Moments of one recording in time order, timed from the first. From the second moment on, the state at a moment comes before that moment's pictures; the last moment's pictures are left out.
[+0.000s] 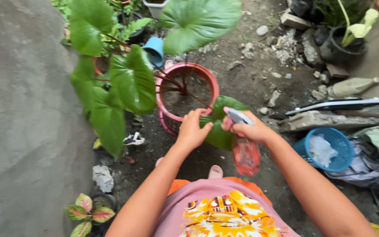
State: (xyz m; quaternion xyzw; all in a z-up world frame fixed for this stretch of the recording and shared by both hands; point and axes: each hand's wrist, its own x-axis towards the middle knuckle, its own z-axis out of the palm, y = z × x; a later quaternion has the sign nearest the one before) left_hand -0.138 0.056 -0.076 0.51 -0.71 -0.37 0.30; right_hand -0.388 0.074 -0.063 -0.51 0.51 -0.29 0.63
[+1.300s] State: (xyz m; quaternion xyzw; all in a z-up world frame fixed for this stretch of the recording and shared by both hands) left_hand -0.220 0.030 -0.069 0.26 -0.36 -0.84 0.32; right_hand -0.394 -0.025 0.008 -0.50 0.42 -0.38 0.66
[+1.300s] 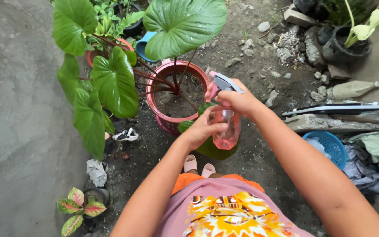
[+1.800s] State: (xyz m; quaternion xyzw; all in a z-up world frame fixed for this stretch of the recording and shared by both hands) left_hand -0.242 0.016 -0.070 0.31 -0.44 -0.76 0.36; right_hand -0.399 -0.048 -0.007 -0.51 0.48 -0.31 0.64
